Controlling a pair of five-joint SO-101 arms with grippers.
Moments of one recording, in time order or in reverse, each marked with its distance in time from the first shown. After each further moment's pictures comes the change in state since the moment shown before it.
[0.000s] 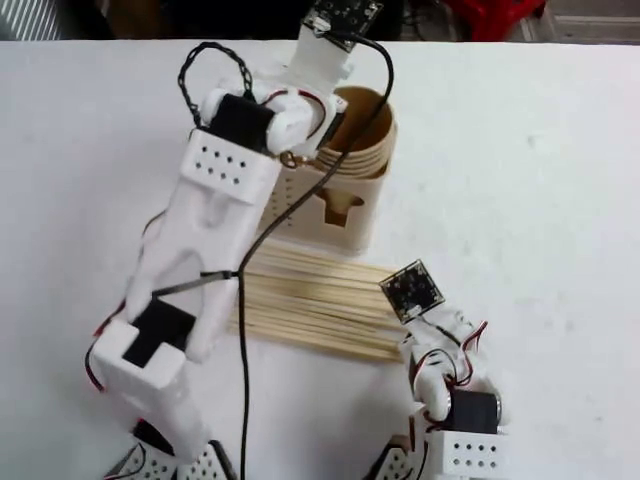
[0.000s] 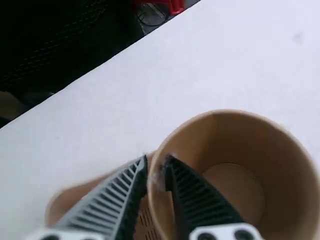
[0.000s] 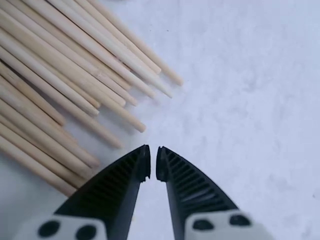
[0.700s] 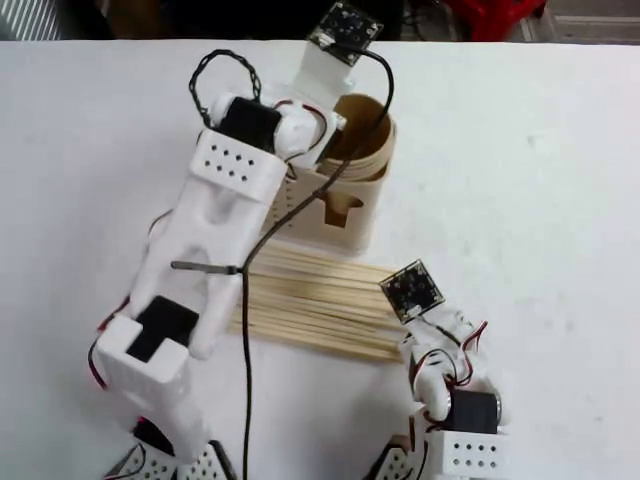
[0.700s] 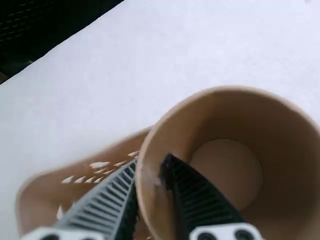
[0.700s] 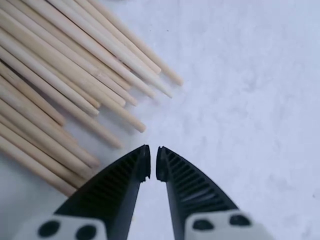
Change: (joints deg) left arm 0.0 1.3 3.5 2.1 0.3; right arm 0.0 0.0 0.0 0.0 0.0
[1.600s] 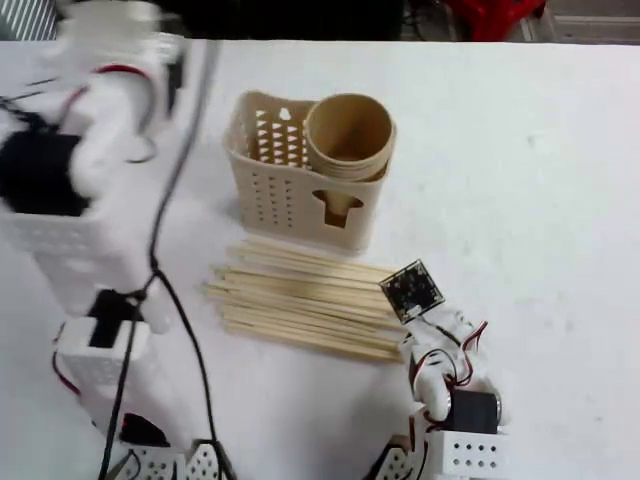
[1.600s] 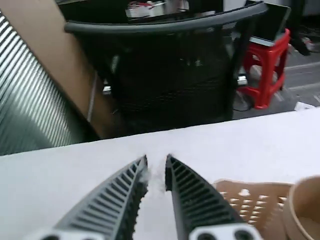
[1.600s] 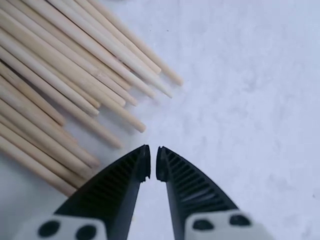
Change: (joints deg) left arm -20.4 0.3 -55.6 27.3 5.5; right arm 0.0 0.0 0.0 0.0 0.0
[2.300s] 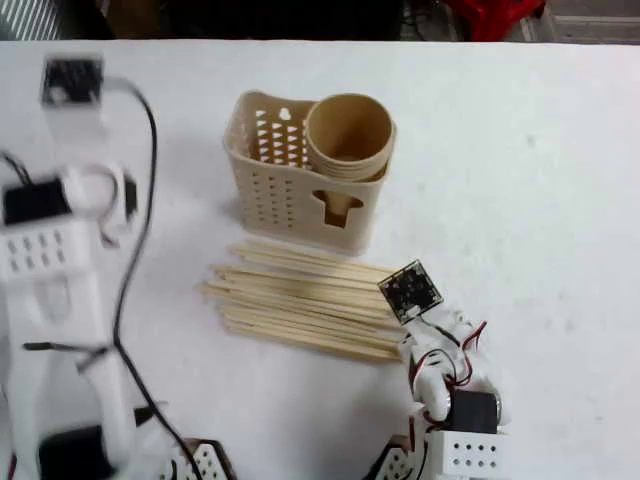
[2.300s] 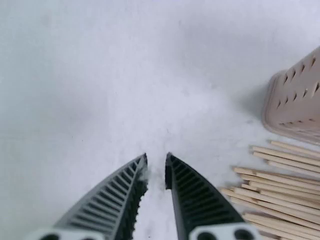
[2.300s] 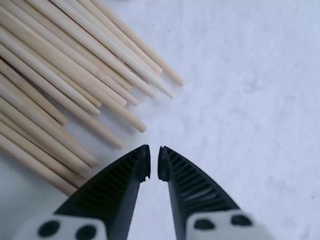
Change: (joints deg) left arm -16.7 -40.4 102.0 -25.4 -3.4; right arm -0.3 0.0 -1.2 0.0 0.4
